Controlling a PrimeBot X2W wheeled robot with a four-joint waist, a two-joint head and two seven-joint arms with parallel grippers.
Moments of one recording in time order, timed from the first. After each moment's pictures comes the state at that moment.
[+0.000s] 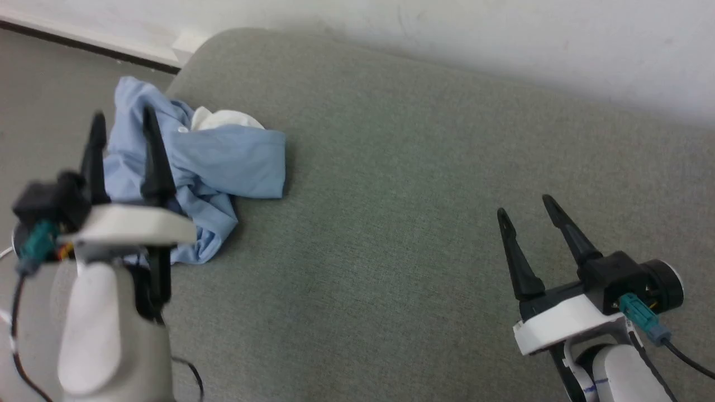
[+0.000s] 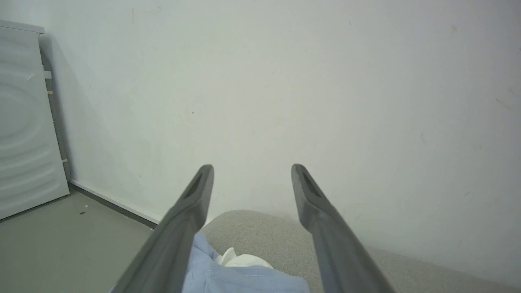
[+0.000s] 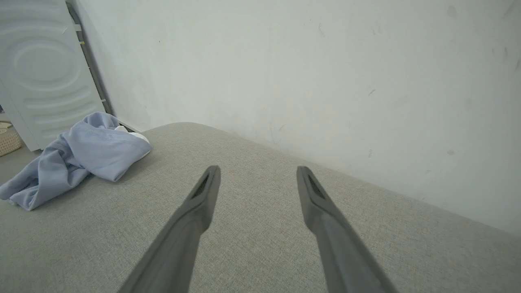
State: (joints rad) left arm -0.38 0.08 0.16 0.15 -0.19 -0.05 -0.20; right arm -0.09 -0.05 0.11 0.02 0.01 0.12 -0.16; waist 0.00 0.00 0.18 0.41
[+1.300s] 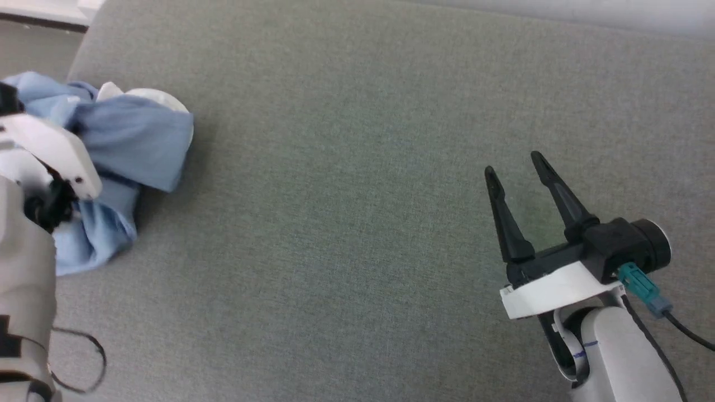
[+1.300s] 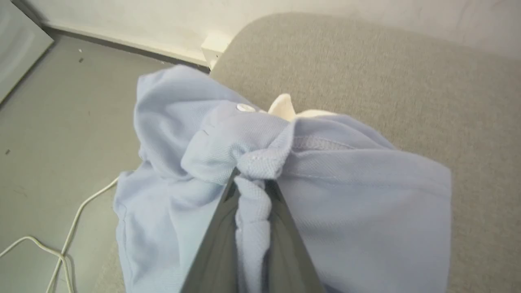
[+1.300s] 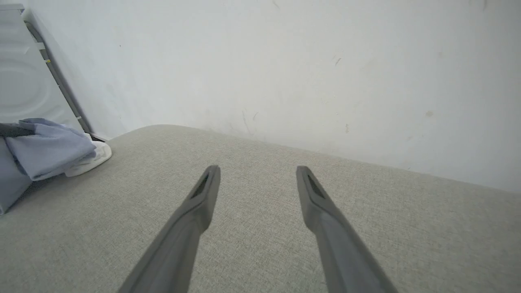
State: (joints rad) left arm -0.93 0.44 -0.06 1.08 -0.36 -0.12 0.22; right arm -0.23 -0.05 0.15 0.09 0.06 0.12 -0.23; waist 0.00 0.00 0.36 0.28
